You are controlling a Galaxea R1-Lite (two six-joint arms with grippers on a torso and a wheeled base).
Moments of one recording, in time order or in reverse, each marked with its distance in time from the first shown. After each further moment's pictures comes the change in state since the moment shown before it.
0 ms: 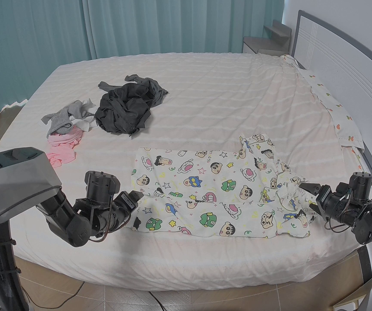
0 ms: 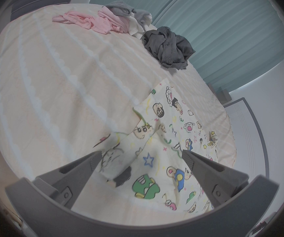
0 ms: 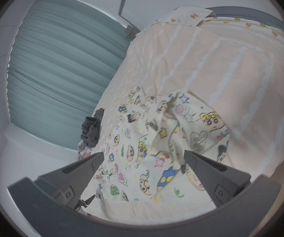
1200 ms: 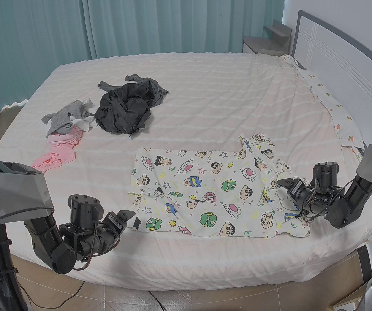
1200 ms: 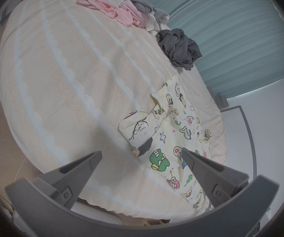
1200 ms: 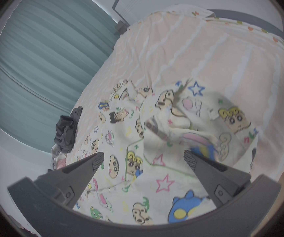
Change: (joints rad) left arm 0.008 -0.030 0.337 -0.314 -0.077 -0.117; right arm 0.192 0.123 -0.349 0.350 -0.339 0.021
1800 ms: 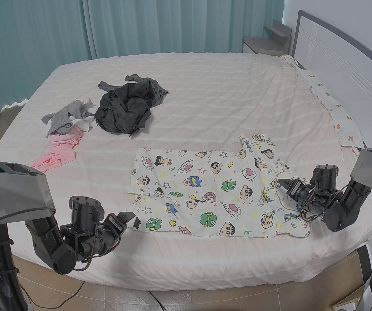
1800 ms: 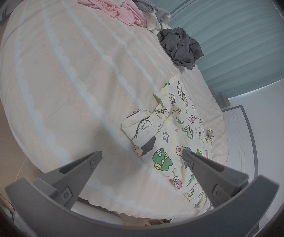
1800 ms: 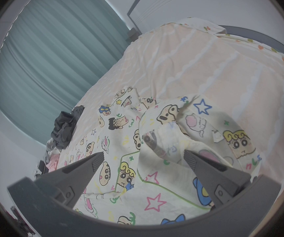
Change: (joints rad) left arm 0.000 0.012 0.001 0.000 0.003 0.000; right arm -0.019 0.072 -0.001 -0.152 -0.031 -0.139
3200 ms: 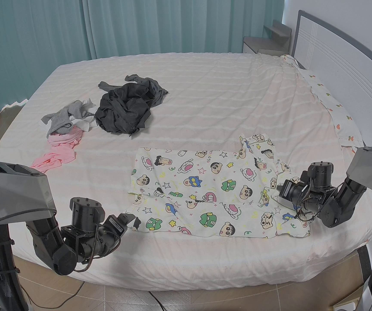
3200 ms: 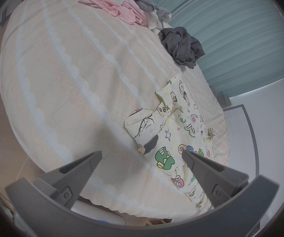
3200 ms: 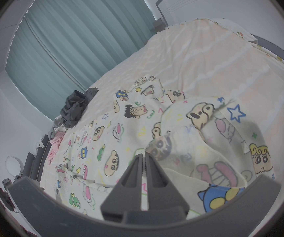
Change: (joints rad) left arm -0.003 0.006 0.006 0.000 0.004 0.000; right arm 0.015 0.034 -0.085 0.049 0.132 -0.194
